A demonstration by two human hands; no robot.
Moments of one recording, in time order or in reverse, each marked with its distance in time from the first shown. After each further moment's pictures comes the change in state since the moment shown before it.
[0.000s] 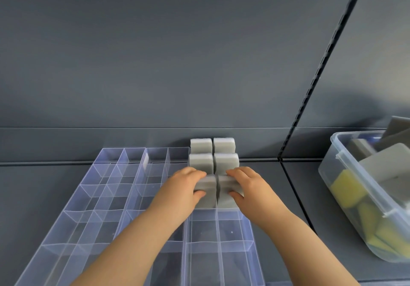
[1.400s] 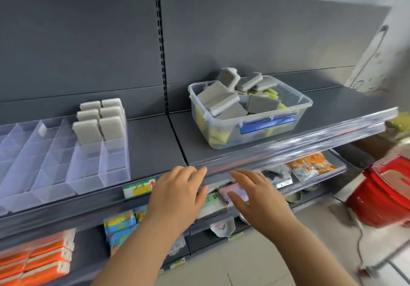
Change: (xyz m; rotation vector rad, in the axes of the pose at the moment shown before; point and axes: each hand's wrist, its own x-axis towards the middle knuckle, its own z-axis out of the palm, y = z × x) left_hand -0.207 0.267 0.107 0.188 0.139 0.482; right_hand -0.388 0.087 -0.090 -0.174 0.269 0.300
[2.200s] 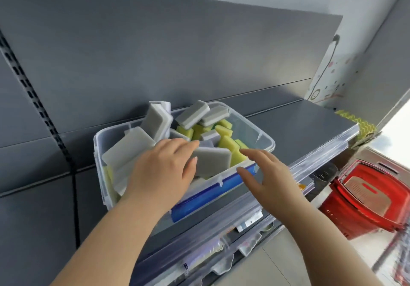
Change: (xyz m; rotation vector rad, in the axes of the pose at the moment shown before) left_hand 0.304 0.046 0.062 -0.064 0.100 0.143; right_hand 0.195 0.202 -0.090 0.139 0.137 0.190
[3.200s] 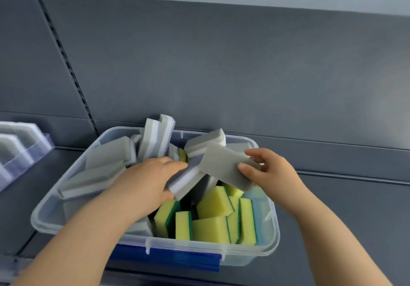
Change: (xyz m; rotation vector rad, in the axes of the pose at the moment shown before) left_hand 0.110 0.048 0.067 0.186 -0.412 -0.637; right_hand 0.239 0.130 -0.003 0.480 -0.484 -0.144
